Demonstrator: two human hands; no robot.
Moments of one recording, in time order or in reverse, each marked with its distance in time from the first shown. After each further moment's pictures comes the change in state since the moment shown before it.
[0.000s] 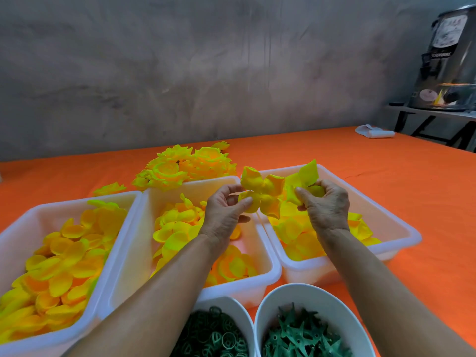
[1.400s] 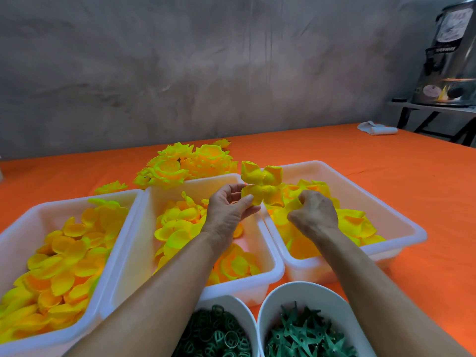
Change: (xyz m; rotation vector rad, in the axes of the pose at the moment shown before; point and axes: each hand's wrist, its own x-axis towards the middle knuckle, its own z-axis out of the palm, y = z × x) left_hand 0.000 0.001 0.003 -0.063 0.019 -0.023; right_hand -0.008 -0.001 0.009 -0.713 -0.284 0.045
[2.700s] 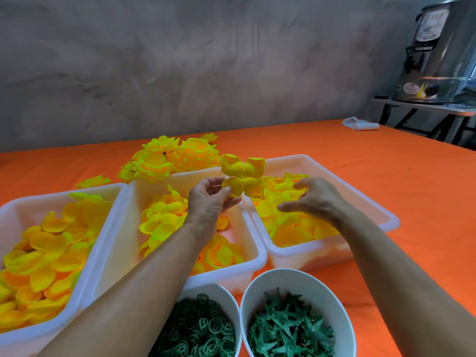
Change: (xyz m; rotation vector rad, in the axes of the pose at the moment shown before) left_hand 0.000 0.002 0.000 -0.036 0.120 -0.003; right_hand 0.012 0.025 -0.041 -0.028 -0.202 -0.045
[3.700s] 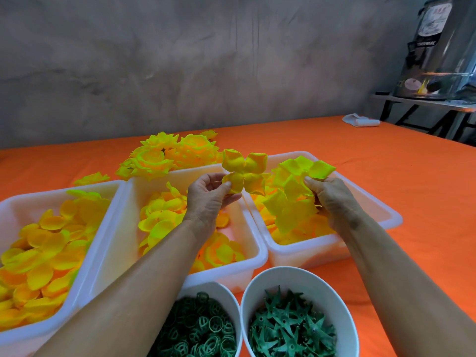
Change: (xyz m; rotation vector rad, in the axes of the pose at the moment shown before) left_hand 0.002 0.000 0.001 -0.017 -0.007 0.004; right_hand 0.000 0.012 0.008 0.921 0.094 0.137
